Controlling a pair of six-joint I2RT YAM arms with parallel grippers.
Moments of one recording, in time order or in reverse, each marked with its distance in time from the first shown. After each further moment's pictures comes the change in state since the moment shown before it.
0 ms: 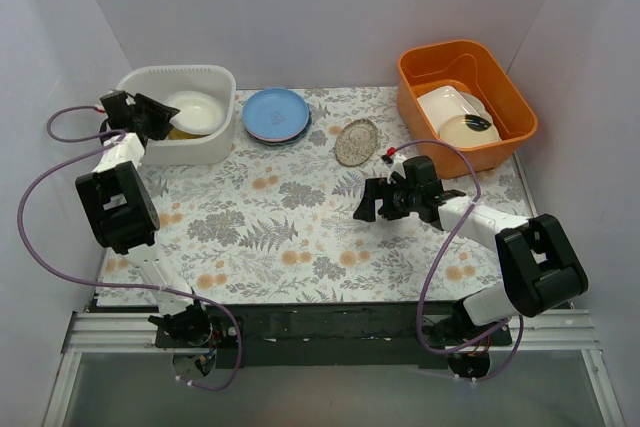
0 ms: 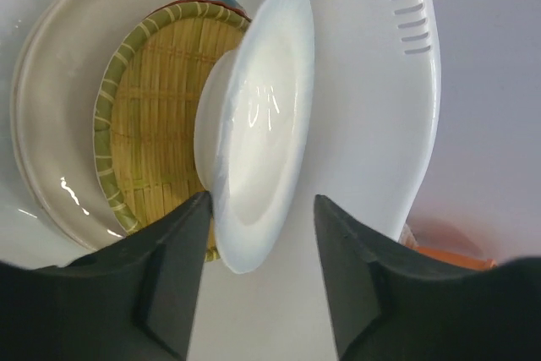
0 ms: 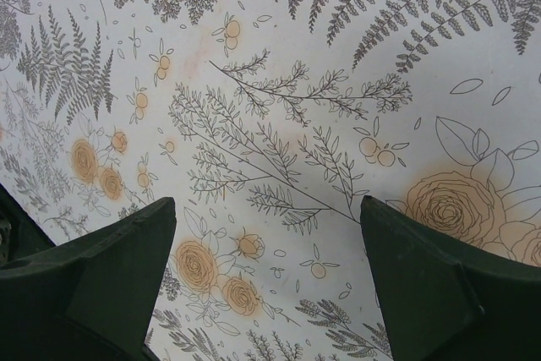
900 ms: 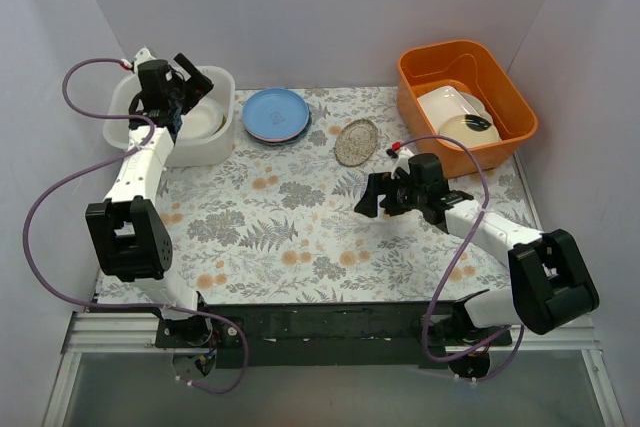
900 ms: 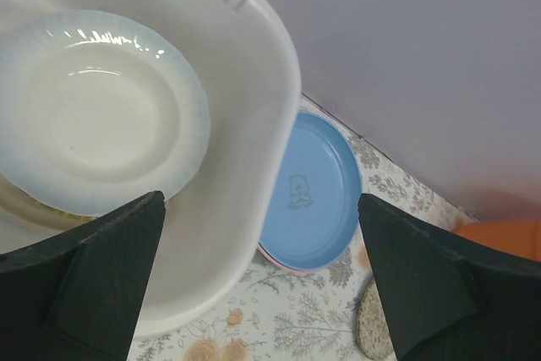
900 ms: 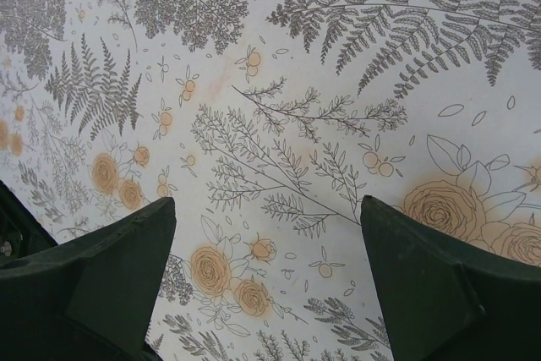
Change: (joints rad) left arm -0.286 -0.265 0.048 -0.161 -0.383 0.216; right arm 0.000 -0.085 0.006 -0.006 0.024 0.003
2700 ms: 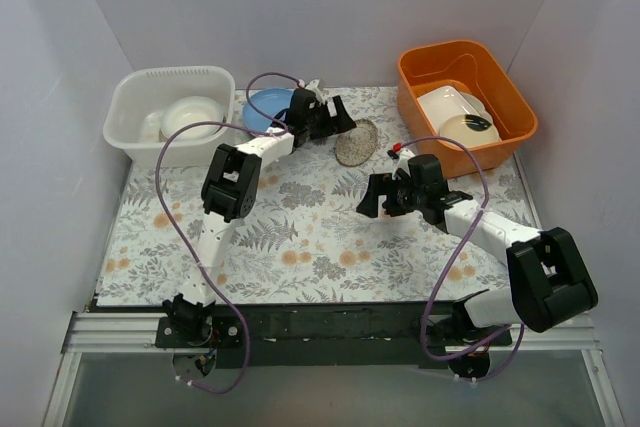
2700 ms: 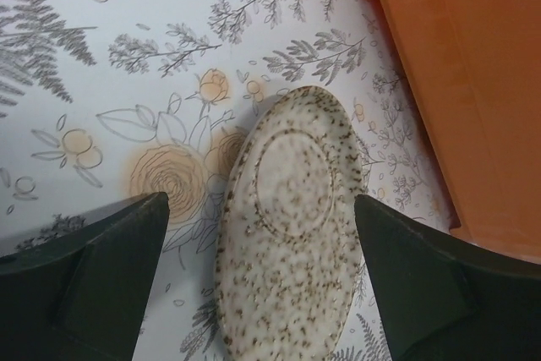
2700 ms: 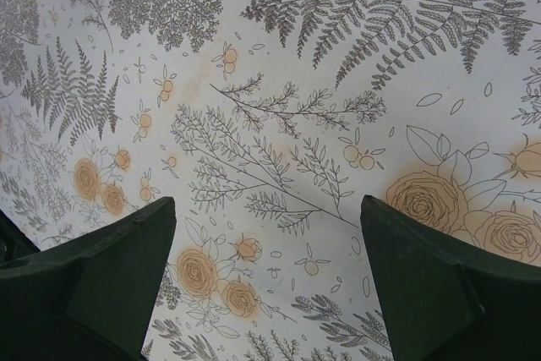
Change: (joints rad) left arm -0.530 0.822 0.449 0.313 0.338 0.021; right arm -0.003 0.002 -0.010 -0.005 0.042 0.002
